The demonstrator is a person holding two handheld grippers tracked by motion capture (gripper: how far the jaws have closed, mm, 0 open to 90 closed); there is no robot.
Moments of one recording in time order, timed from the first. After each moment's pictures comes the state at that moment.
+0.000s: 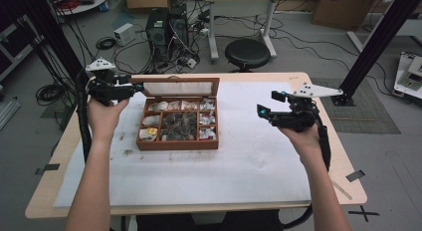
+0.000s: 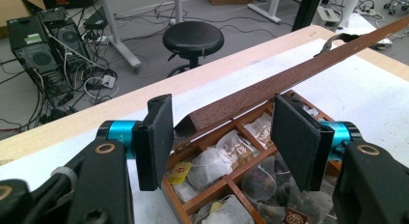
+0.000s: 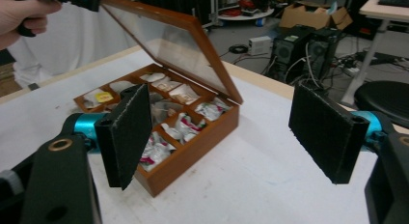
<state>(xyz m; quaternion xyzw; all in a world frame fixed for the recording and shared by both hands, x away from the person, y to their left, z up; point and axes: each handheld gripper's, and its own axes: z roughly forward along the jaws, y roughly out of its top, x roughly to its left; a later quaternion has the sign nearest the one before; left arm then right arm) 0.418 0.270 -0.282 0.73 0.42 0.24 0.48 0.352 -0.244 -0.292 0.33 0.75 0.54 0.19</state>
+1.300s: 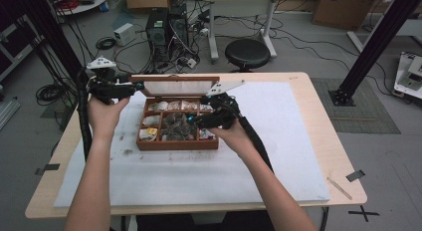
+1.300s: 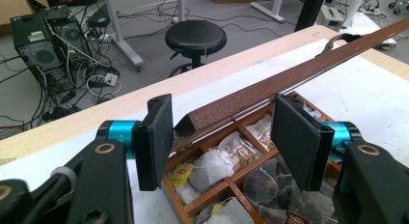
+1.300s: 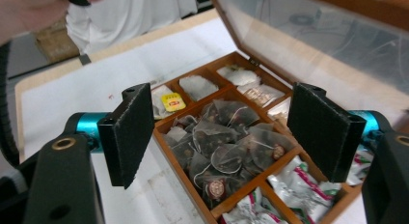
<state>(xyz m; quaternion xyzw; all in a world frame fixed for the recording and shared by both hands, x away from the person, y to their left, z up) 0.420 0.268 -0.279 0.73 0.42 0.24 0.47 0.380 -0.069 -0.307 0.26 0.83 0.49 0.11</state>
